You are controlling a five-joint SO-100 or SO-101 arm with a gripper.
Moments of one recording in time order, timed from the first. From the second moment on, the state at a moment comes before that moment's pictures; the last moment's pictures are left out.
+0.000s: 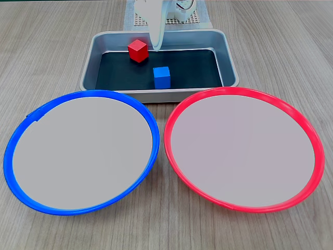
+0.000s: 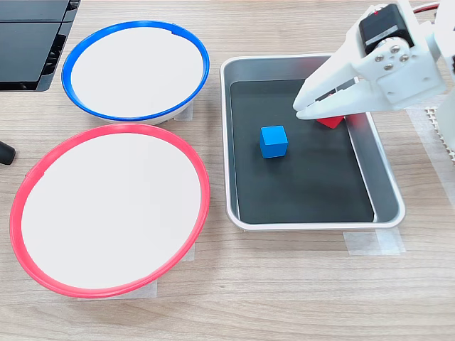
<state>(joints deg) 7.6 189.3 173.1 57.0 2.1</state>
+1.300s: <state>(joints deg) 7.6 189.1 173.1 56.2 1.9</state>
